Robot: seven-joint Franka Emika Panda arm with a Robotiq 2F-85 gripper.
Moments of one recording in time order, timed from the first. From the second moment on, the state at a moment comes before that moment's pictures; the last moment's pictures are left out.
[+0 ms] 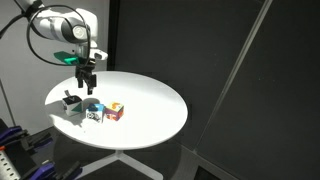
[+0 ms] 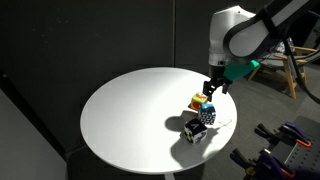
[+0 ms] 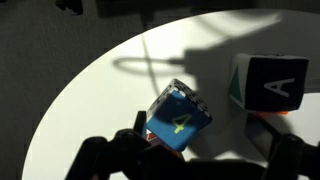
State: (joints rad) arm 0.15 0.06 0.02 -2.45 -0.08 2.39 0.37
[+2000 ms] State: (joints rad) arm 0.09 -0.29 0.03 -2.65 -0.01 2.33 0.18
